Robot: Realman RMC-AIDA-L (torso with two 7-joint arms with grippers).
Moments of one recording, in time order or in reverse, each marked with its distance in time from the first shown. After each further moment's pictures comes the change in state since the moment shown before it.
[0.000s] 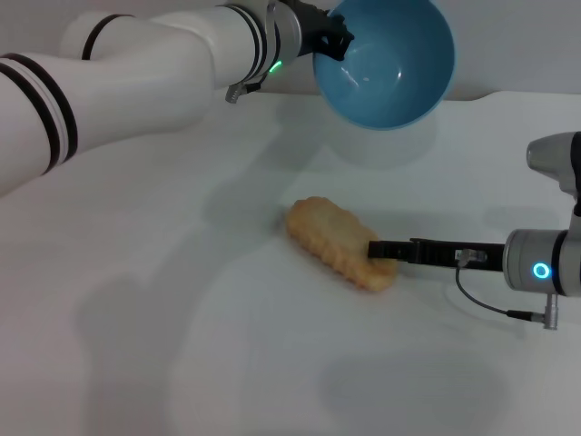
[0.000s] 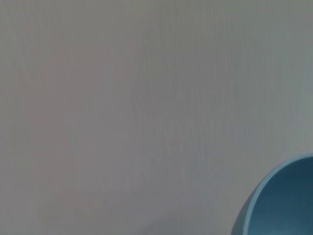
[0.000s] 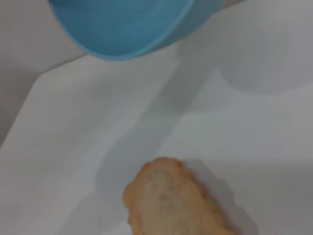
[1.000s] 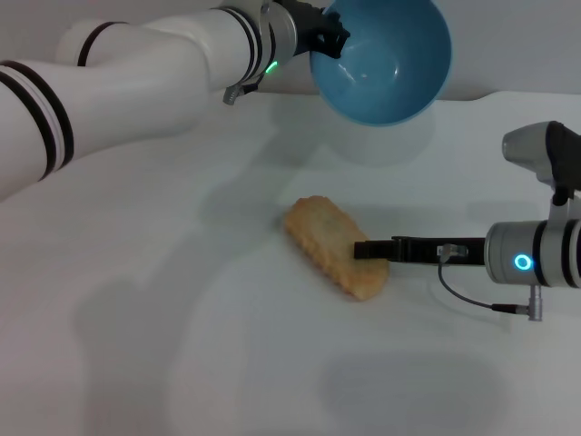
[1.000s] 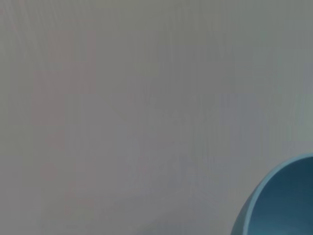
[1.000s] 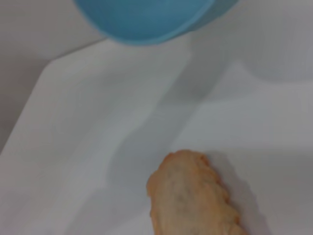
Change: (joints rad) left arm 0.013 -0.002 -0.002 -0.003 -0.017 -0.029 0.000; right arm 0.055 0.003 -0.072 0.024 0.024 0.001 0.043
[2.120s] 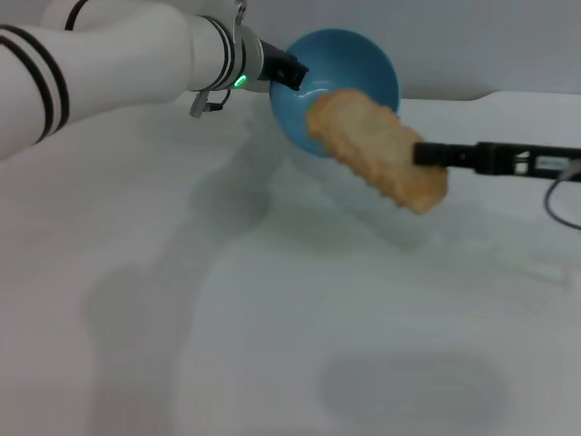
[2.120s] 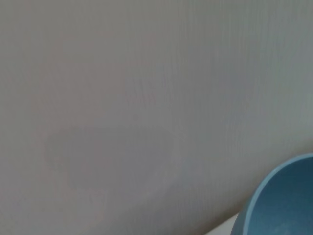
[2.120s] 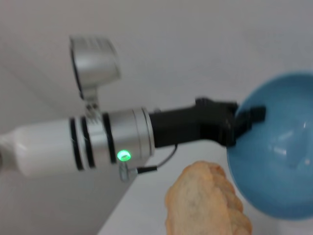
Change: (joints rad) left arm -0.086 0.022 -0.086 -0.153 0.005 0.175 0.031; right arm -0.192 -0.057 0.303 -0.525 -0.110 -0.547 0.049
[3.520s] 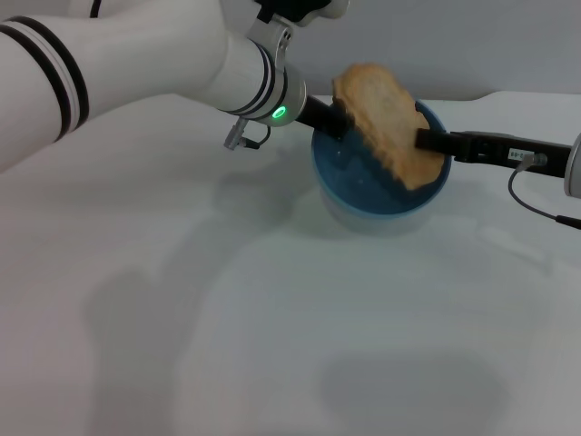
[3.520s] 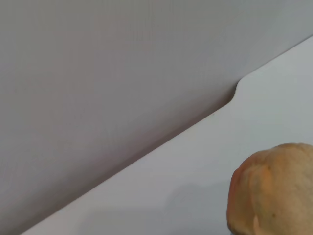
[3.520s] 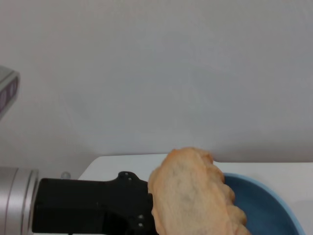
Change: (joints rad) left arm 0.019 -0.017 0.026 0.161 -0.068 0.287 -0.008; right arm 0.093 0.040 0.081 0.209 -0.050 0.327 -0.207
